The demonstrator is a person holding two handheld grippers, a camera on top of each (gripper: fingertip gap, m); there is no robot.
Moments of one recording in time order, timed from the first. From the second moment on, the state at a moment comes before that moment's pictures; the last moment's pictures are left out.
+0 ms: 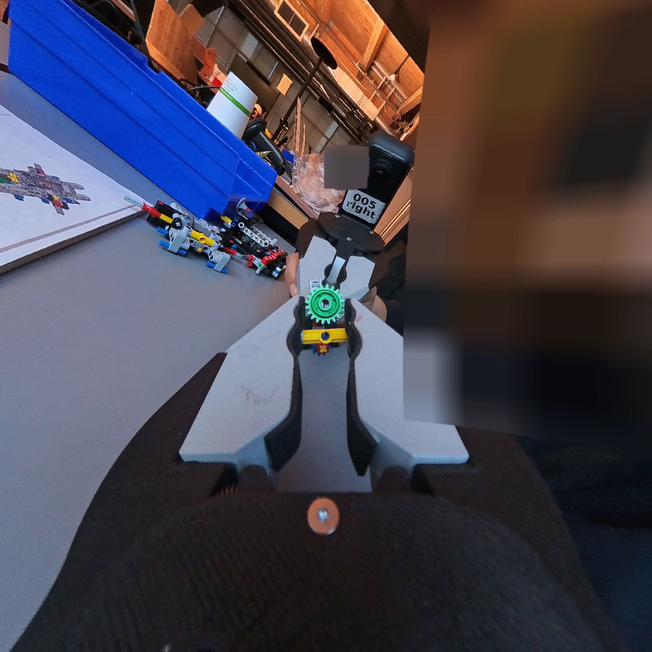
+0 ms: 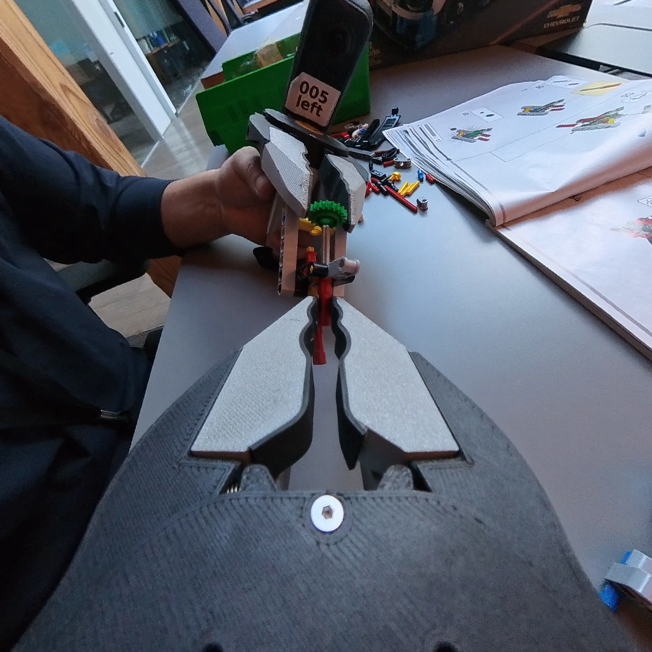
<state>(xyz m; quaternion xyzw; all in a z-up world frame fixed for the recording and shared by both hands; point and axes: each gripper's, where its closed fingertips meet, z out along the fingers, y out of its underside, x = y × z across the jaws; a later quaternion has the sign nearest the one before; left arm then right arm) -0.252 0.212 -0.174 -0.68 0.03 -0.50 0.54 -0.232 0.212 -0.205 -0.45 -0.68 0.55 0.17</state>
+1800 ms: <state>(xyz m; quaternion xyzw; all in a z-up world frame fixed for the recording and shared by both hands) -0.246 0.219 -0.171 -0.67 -0.01 -0.47 0.57 -0.235 0.219 -0.184 -0.43 -0.63 0.61 0.19</state>
